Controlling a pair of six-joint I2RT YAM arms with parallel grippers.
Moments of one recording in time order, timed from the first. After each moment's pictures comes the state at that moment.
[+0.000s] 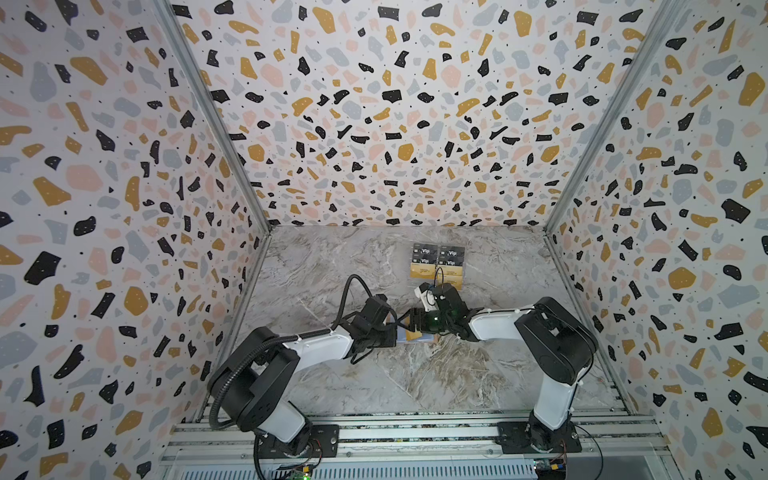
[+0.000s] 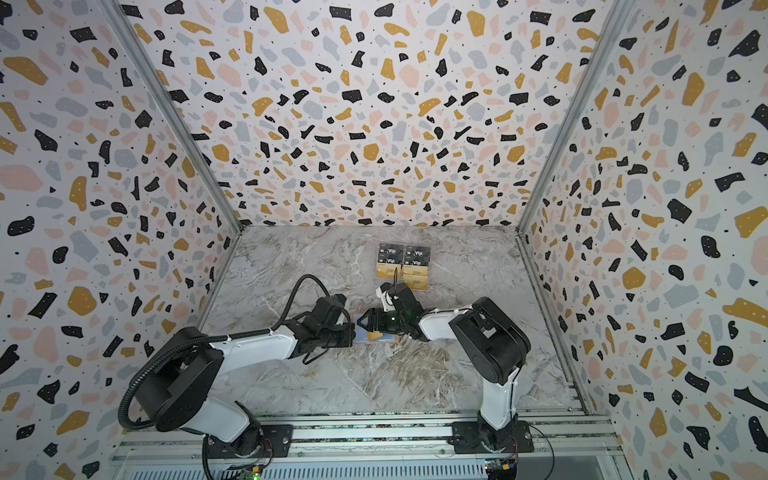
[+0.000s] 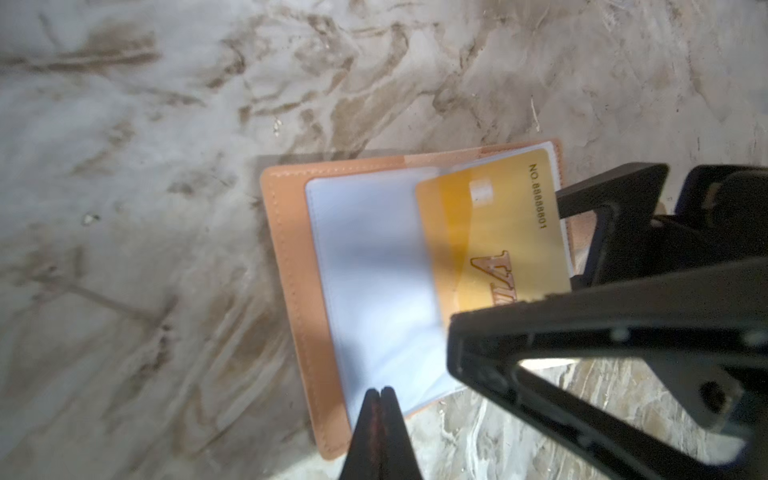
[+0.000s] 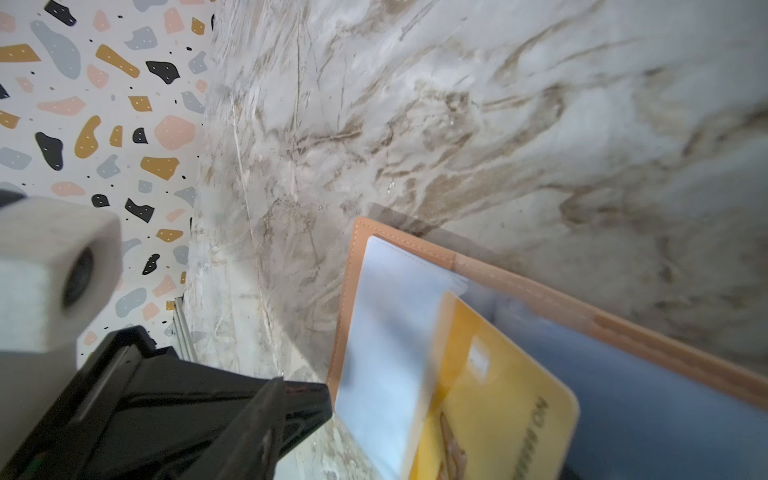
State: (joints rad) left arm -0.67 1.53 0.68 -0.08 0.12 -0.60; right arm 0.68 1.84 0.86 0.27 -0.47 0.70
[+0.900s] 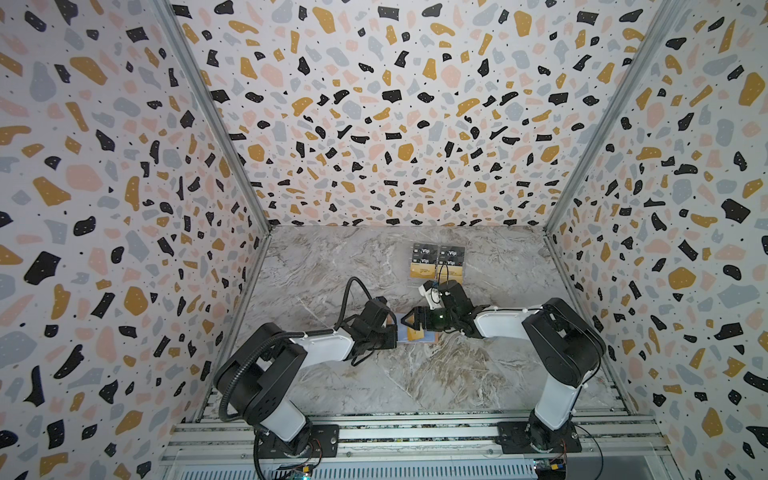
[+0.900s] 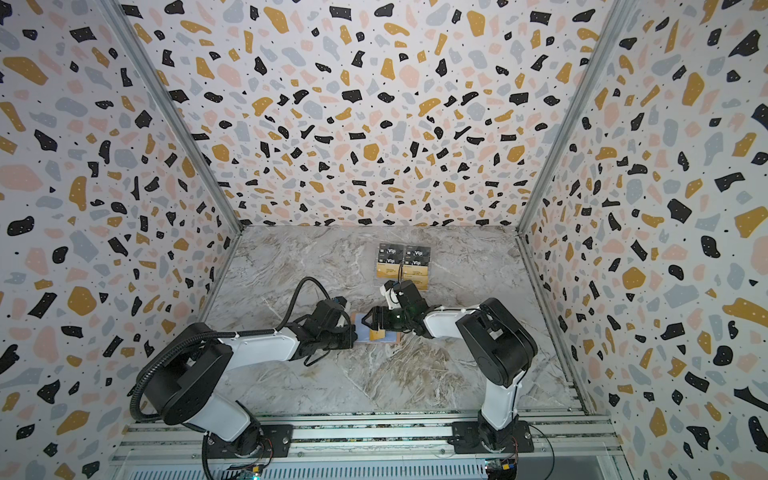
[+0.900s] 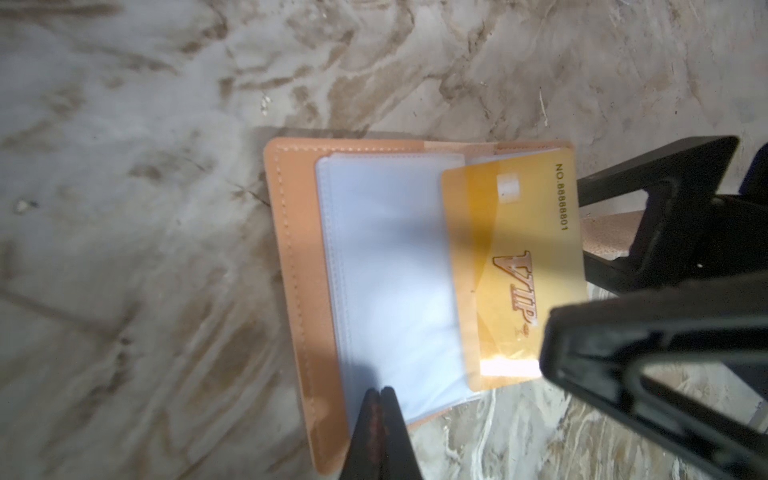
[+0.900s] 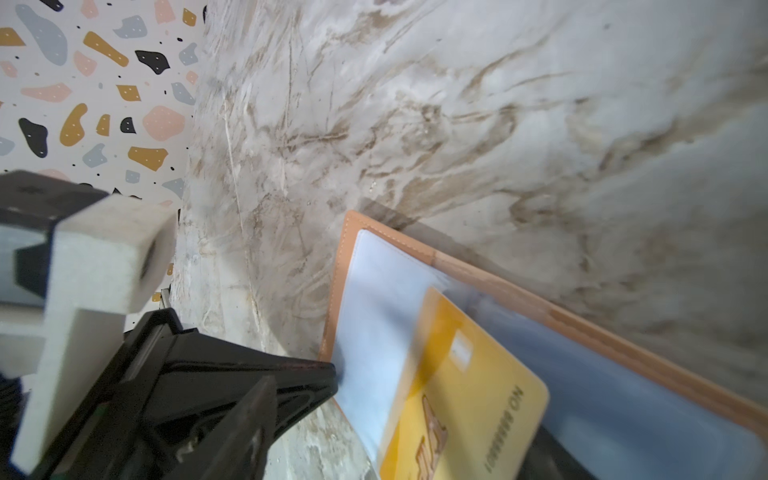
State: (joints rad) left arm -0.67 1.57 0.65 0.01 0.15 -0.63; right arm 0.64 1.81 0.87 0.18 -0.51 0.62
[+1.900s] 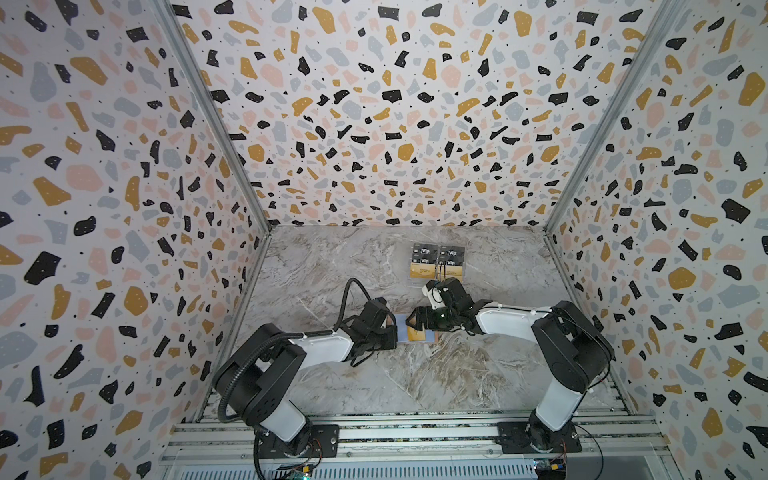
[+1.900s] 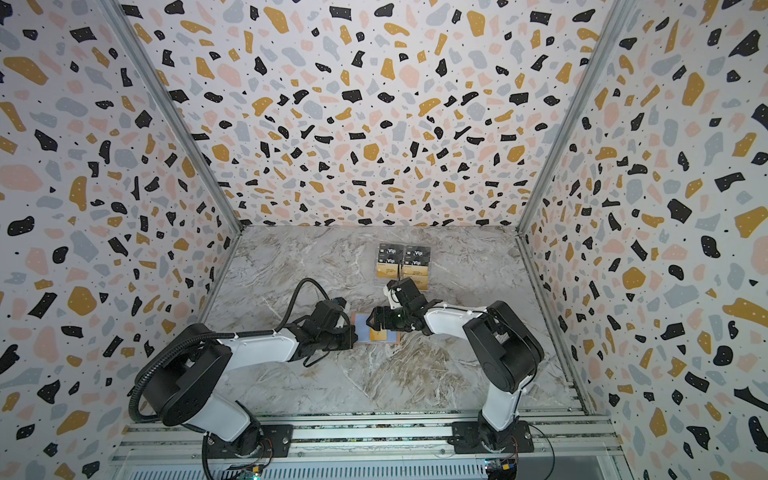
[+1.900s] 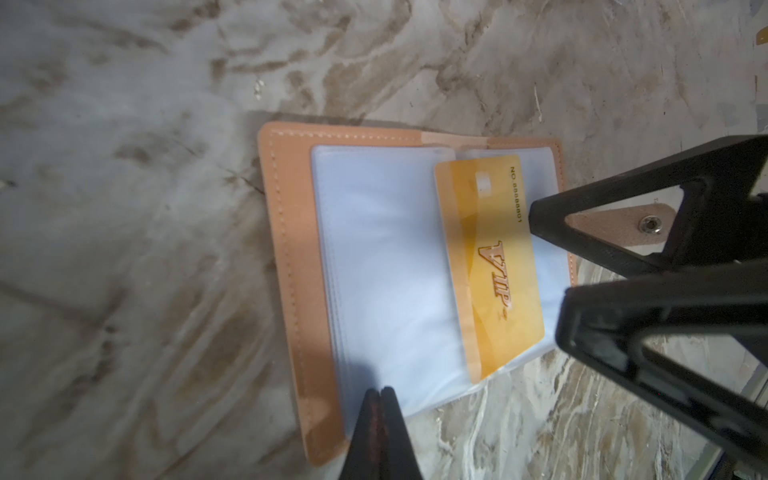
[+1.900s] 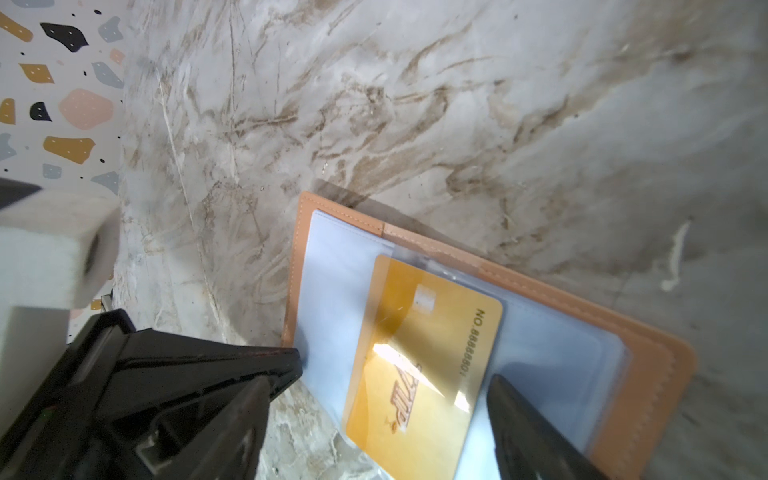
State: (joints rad) left arm -0.67 1.57 0.64 0.02 0.18 -0.65; right arm 0.65 1.75 0.92 -0.05 -0.40 0.58
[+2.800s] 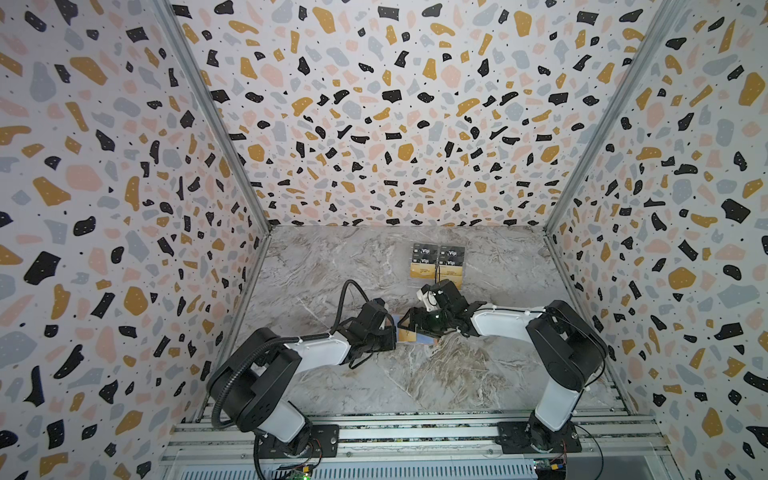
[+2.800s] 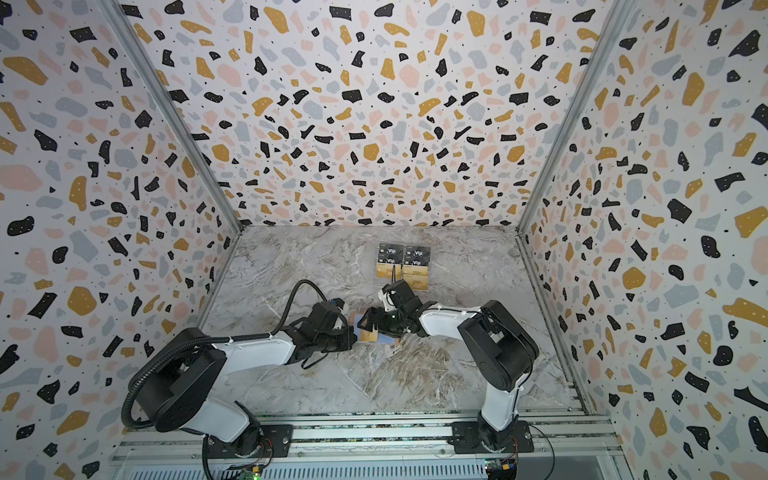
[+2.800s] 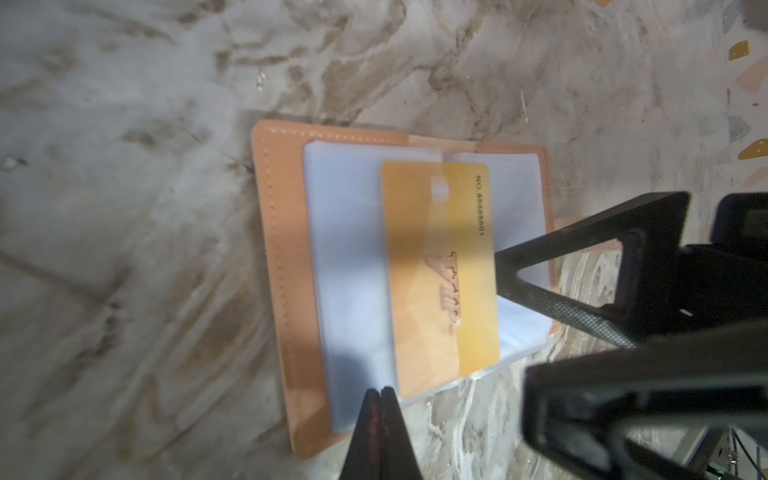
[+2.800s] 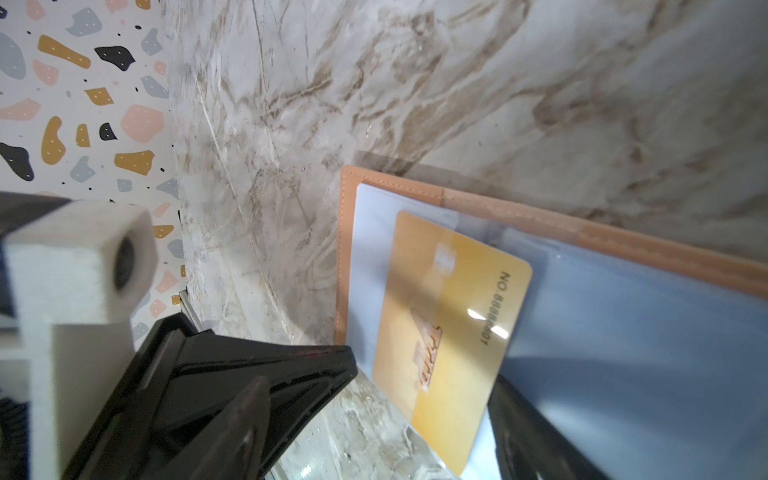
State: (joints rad) left arm -0.66 1.51 0.60 0.04 0.19 -0.68; right arm 0.71 1.78 0.93 0.00 -0.50 0.78
